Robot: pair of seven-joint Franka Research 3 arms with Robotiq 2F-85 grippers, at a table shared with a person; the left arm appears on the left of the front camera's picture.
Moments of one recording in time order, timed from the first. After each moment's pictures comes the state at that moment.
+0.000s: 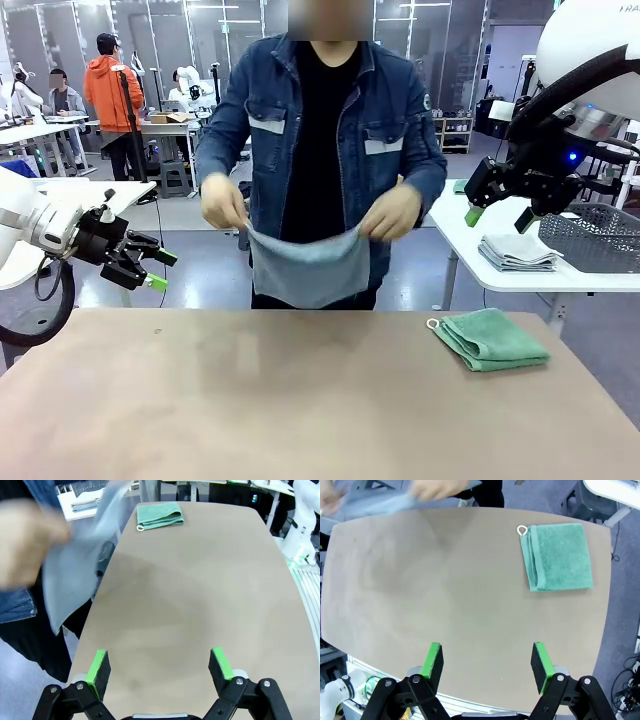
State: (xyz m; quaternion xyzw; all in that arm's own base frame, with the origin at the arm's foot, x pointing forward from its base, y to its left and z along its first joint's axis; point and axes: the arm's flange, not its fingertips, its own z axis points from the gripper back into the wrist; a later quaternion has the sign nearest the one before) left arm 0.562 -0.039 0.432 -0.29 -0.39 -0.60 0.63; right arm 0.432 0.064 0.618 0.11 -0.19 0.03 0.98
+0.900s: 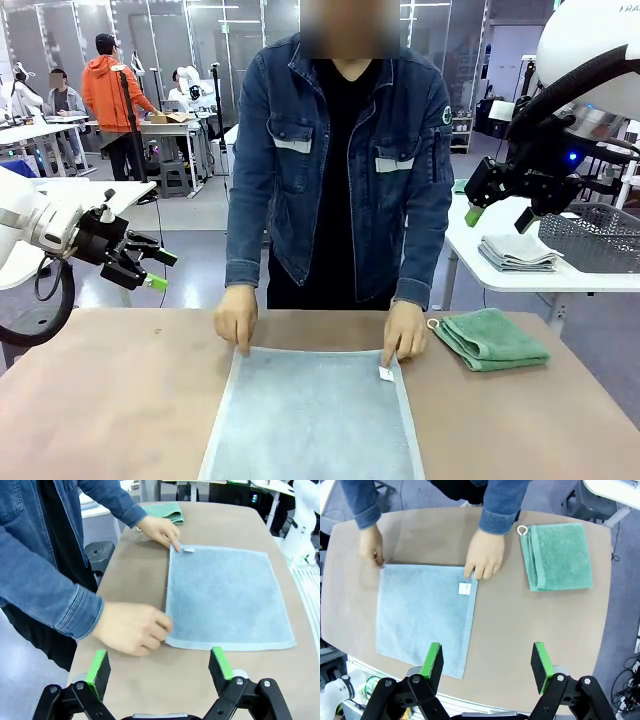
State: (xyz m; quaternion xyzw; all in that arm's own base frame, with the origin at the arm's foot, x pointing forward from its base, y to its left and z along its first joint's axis) left arm 0.562 -0.039 0.432 -0.29 -0.39 -0.60 0.63; right arm 0.432 0.064 0.618 0.11 -0.19 0.03 0.98
